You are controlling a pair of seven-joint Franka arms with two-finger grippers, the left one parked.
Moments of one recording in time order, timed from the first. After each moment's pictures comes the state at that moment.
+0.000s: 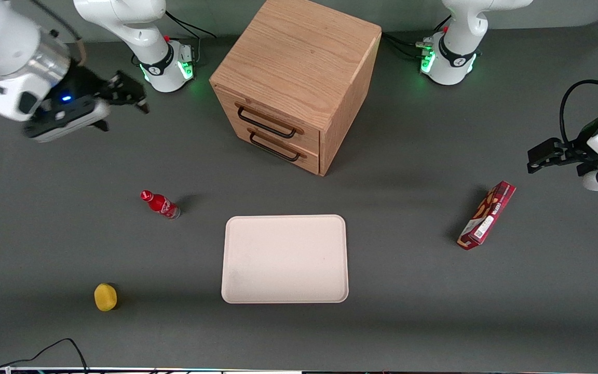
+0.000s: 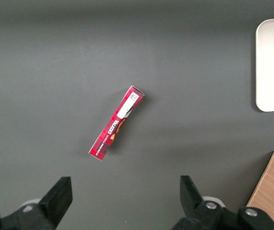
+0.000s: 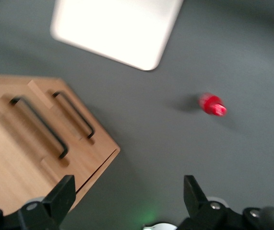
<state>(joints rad) -0.01 -0.03 0.30 -1.56 0.20 1.45 -0.12</state>
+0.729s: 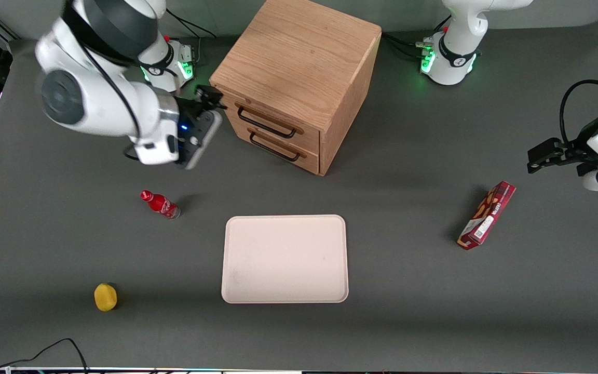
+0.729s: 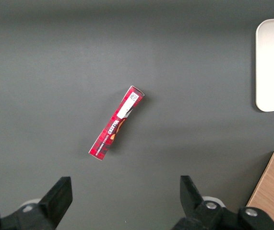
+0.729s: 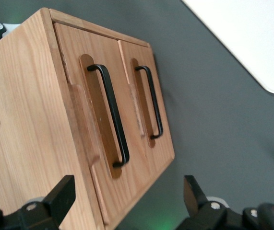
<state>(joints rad) -0.01 0.25 0.50 -1.56 0.35 1.51 -0.36</state>
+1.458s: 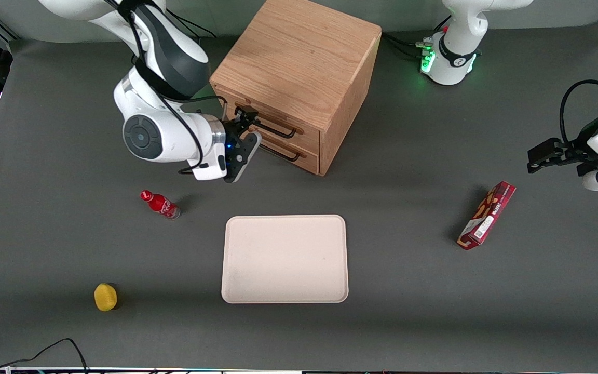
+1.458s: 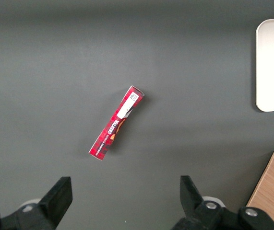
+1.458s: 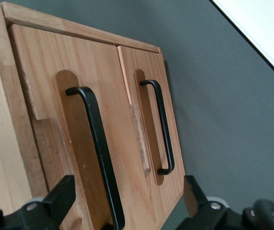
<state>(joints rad) 0.00 0.32 0.59 -1.71 0.35 1.73 -0.36</state>
